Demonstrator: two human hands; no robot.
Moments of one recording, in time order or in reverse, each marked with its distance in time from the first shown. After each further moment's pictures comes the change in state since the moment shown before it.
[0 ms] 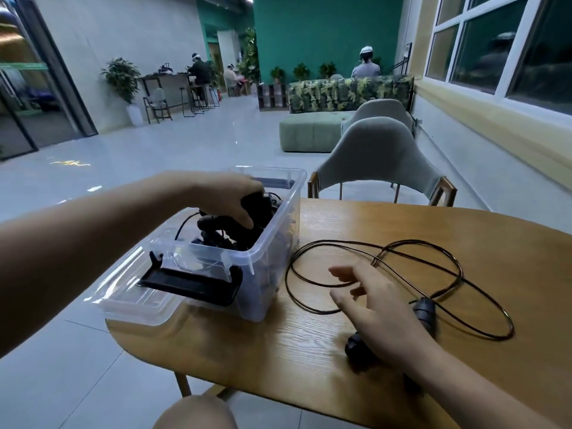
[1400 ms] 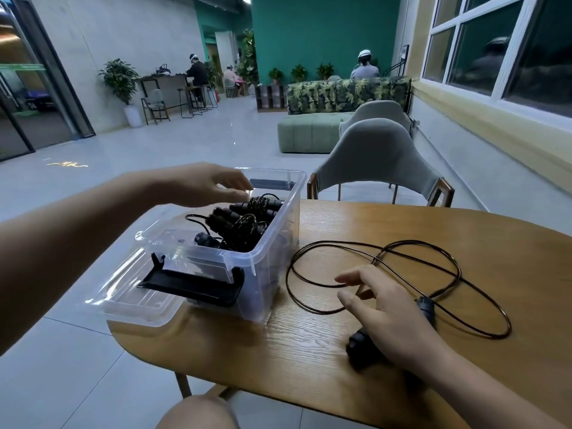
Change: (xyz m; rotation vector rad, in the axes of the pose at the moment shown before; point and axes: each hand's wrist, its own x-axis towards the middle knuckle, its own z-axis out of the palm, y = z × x) left_hand -0.039 -0.032 -0.008 -0.371 0.128 0.035; right_hand -0.008 0.001 -0.010 0.028 -0.027 0.028
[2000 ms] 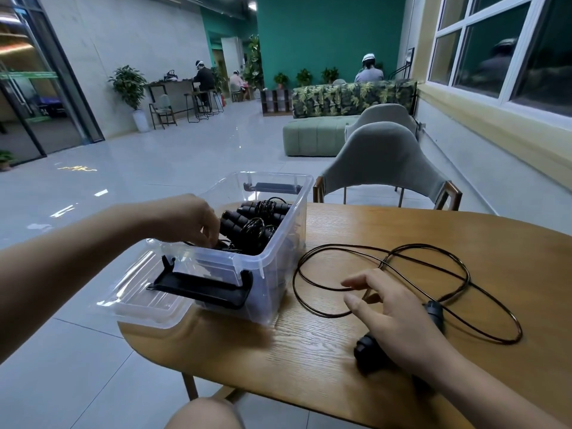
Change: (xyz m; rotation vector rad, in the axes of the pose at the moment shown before) left_hand -0.025 -0.052 0.028 0.324 -0.100 -0.042; right_hand -0.001 0.000 0.001 -0.015 -0.005 -0.005
